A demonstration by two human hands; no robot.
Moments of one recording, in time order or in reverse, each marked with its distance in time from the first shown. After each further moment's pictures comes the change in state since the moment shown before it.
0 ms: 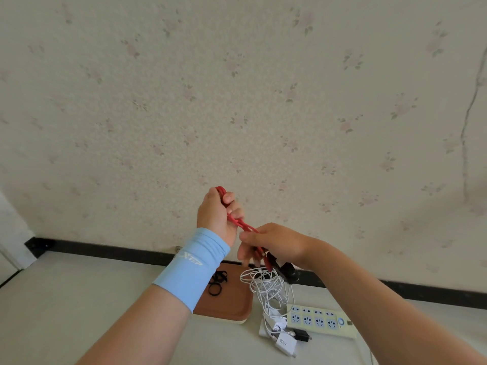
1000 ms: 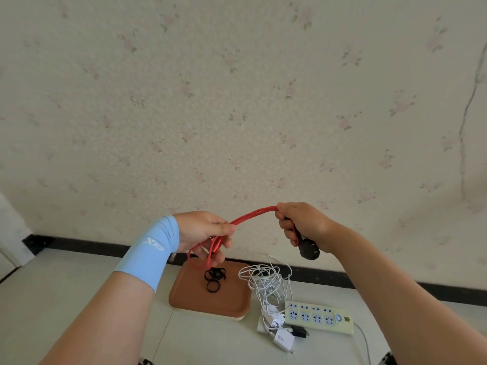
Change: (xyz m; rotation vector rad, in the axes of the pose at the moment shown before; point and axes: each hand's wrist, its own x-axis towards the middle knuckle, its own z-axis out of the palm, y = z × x) left_hand -0.002 0.049 -0.044 1.300 -0.505 -0.452; right_hand -0.006 0.014 -0.051 0.161 0.285 0.091
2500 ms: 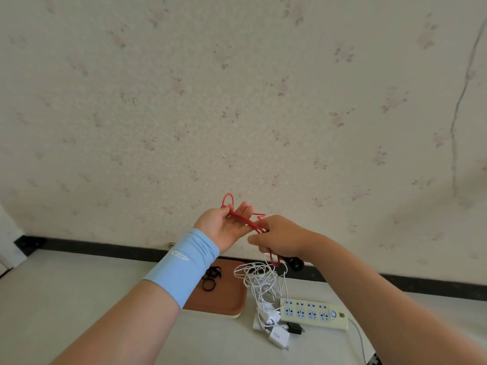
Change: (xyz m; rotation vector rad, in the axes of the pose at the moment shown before) left_hand 0.053 0.007 0.052 -1.317 0.214 0.158; right_hand 0.000 0.009 0.032 -0.480 -0.027 -0.050
